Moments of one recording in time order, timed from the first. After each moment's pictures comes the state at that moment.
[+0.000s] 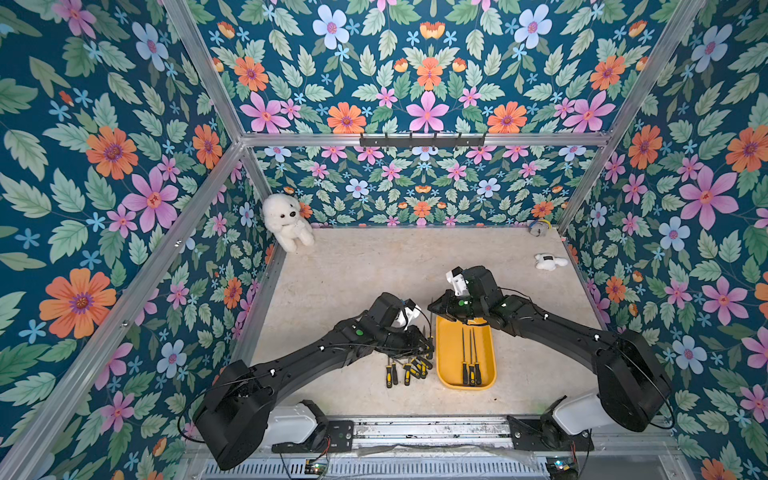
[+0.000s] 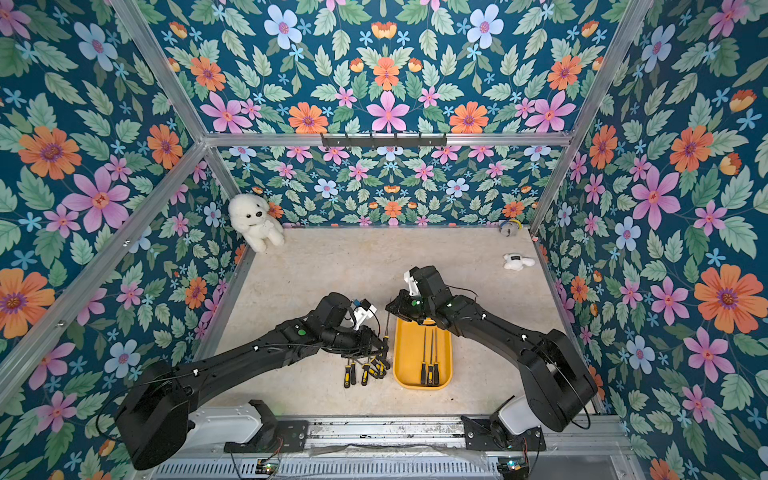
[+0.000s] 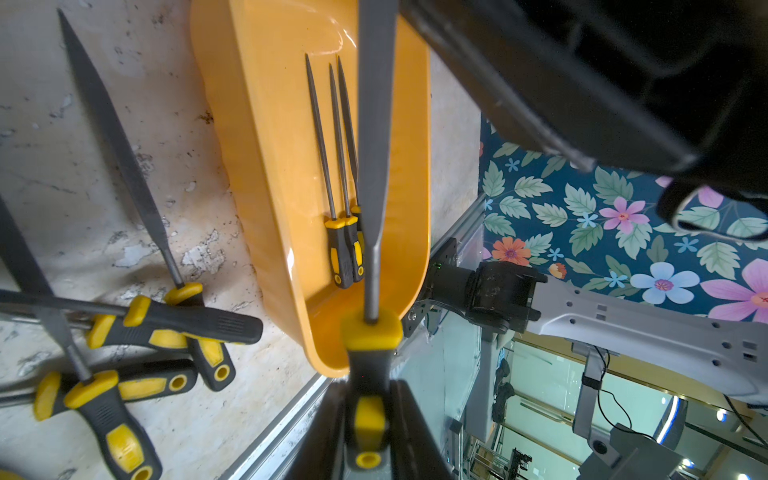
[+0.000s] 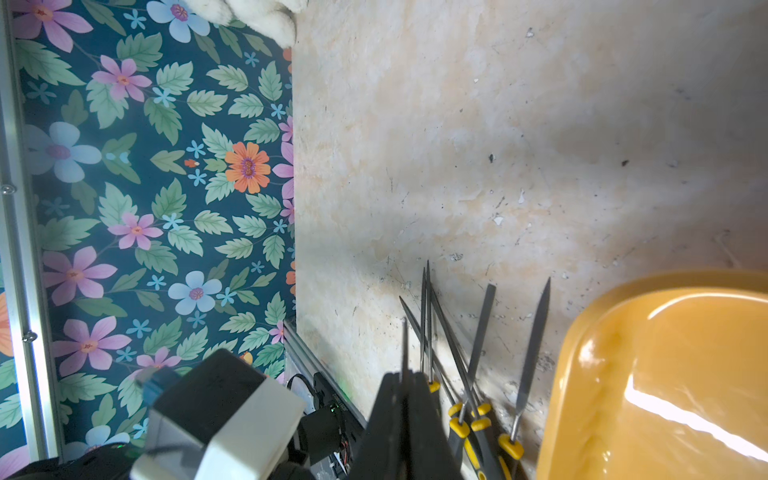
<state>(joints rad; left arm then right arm) -0.80 1.28 0.74 -0.24 0.63 -0.87 0.66 1.48 0.93 -0.14 -0.44 0.94</state>
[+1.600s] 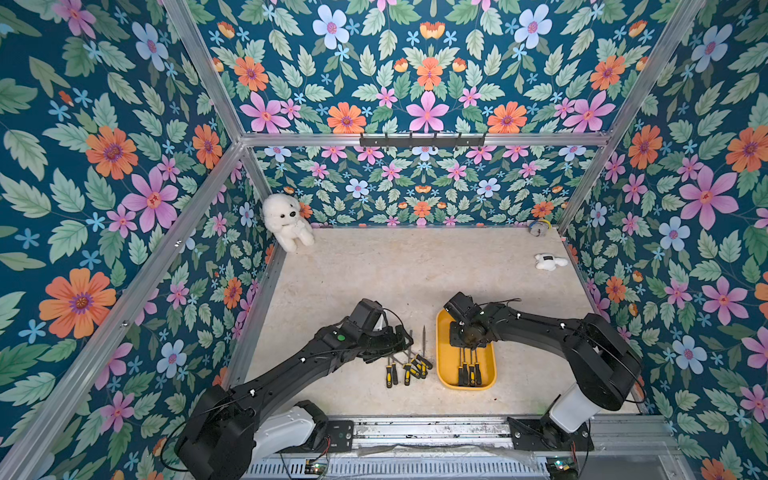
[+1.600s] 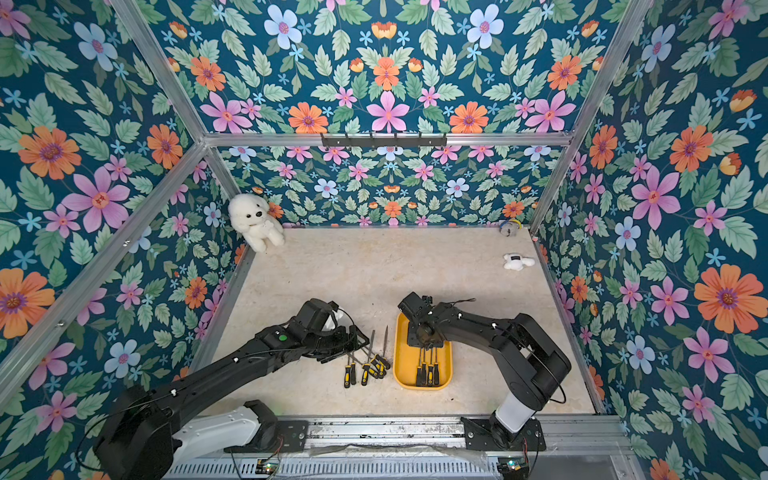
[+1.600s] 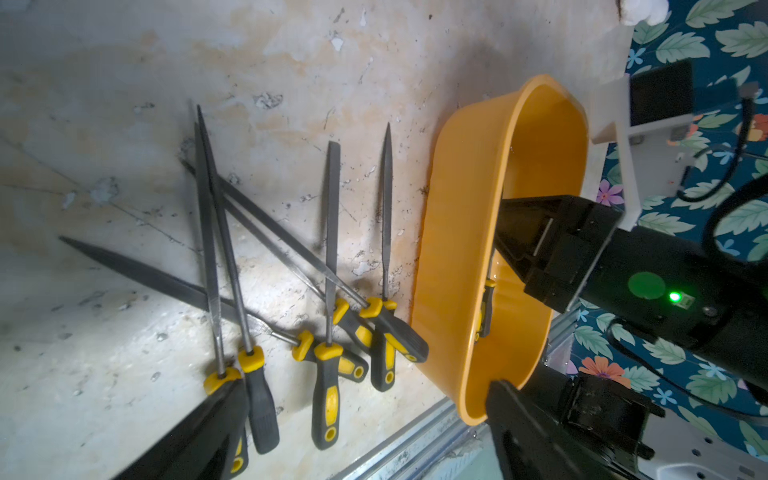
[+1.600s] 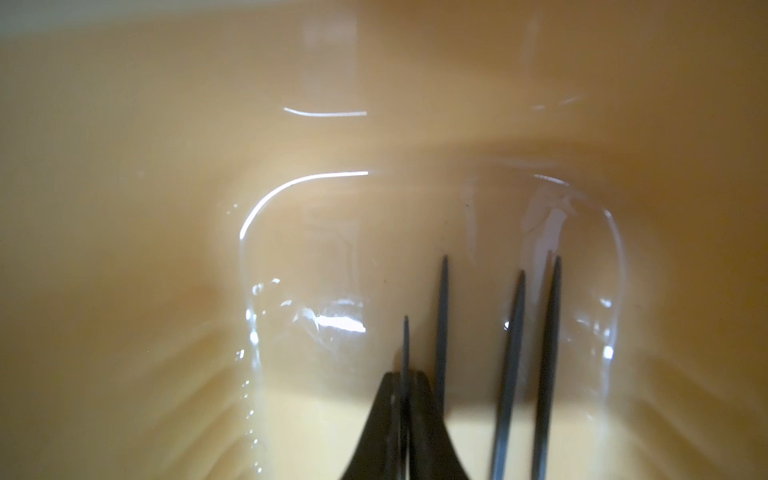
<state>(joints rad) -0.69 1.13 0.63 -0.43 0.34 -0.89 0.78 1.64 0.91 -0.57 0.08 0.80</state>
